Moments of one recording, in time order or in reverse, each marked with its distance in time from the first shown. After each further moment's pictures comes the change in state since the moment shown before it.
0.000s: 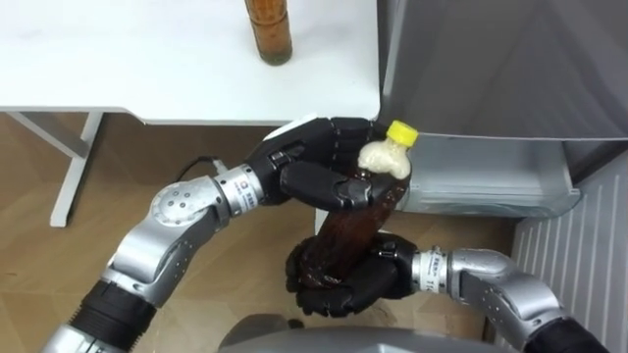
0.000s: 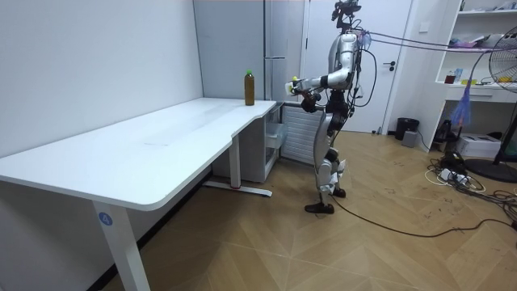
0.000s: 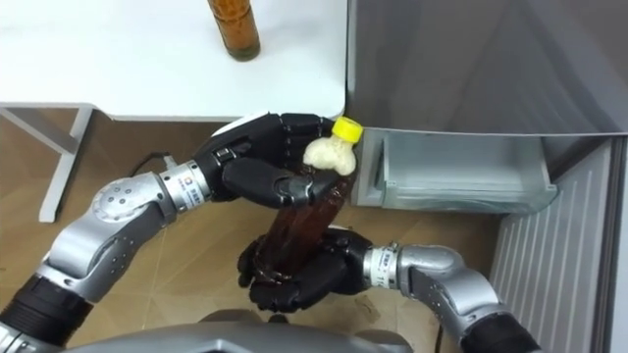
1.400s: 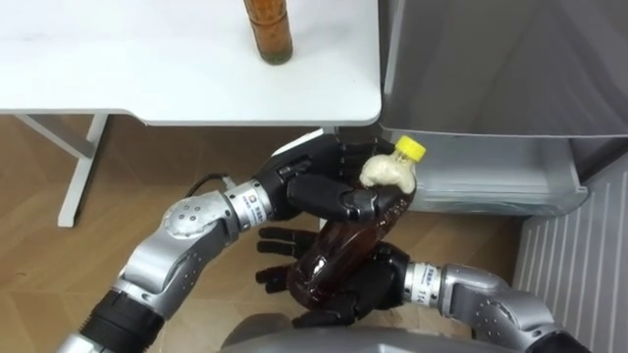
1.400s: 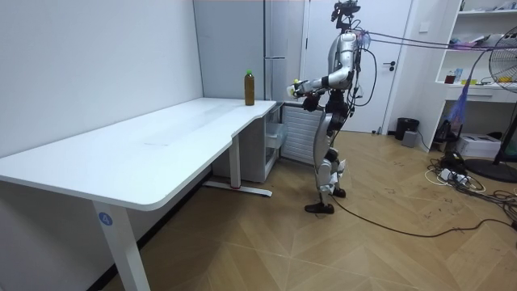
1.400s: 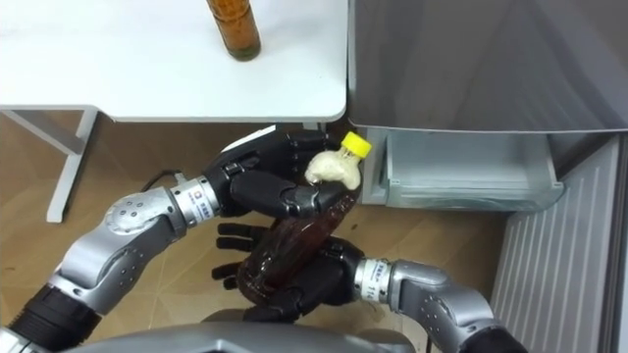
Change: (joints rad) left arm 0.029 -0.018 -0.022 0.028 -0.044 0.001 0.018; right arm 0.027 0.007 0.041 -0.001 0.221 0.012 -0.056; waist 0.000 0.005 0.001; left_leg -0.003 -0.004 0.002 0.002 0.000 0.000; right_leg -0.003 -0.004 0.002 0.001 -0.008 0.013
